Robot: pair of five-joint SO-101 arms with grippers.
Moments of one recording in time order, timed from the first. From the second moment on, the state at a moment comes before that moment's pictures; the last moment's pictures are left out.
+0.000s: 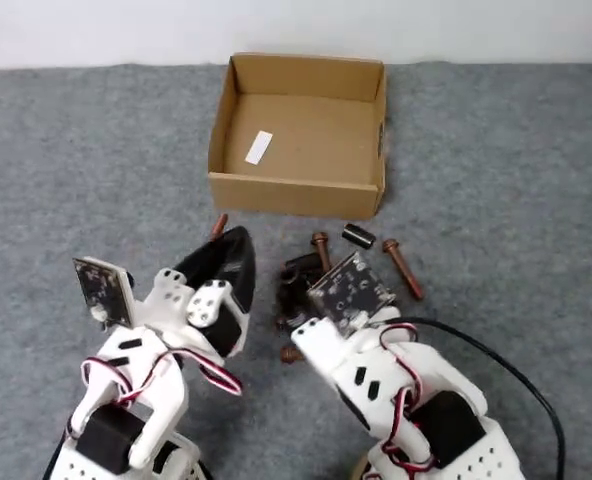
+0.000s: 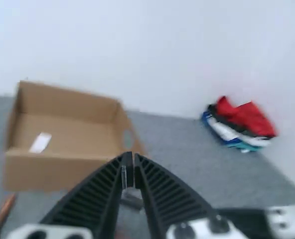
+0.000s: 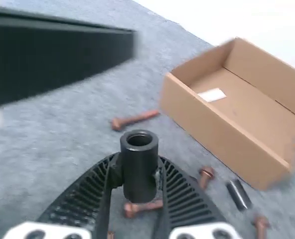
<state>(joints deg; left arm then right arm) 22.4 -89.8 71.3 41.7 32.0 -37.1 -80.5 60.9 54.9 6.5</state>
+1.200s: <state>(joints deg) 14.6 -2.1 10.8 84.3 23.4 -5.8 -81.1 52.7 74.1 -10.4</state>
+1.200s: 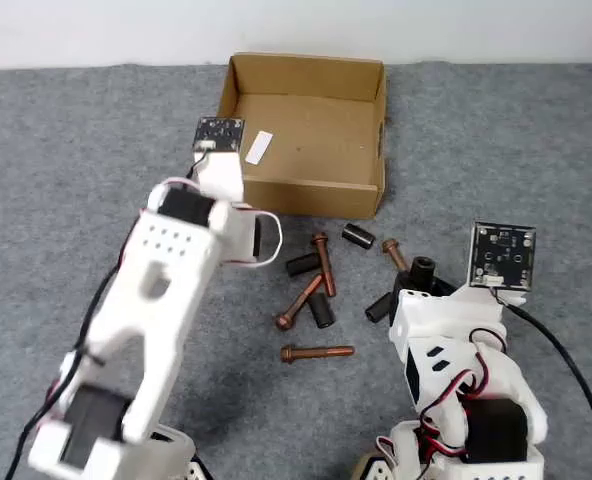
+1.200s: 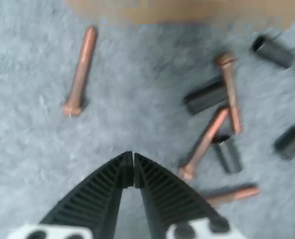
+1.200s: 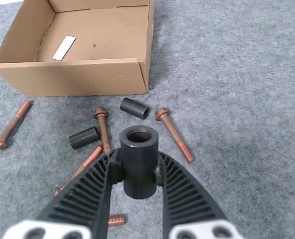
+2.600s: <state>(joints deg) 21.0 29.9 -18.9 89.4 26.8 -6.0 -81.1 52.7 74.1 -10.4</state>
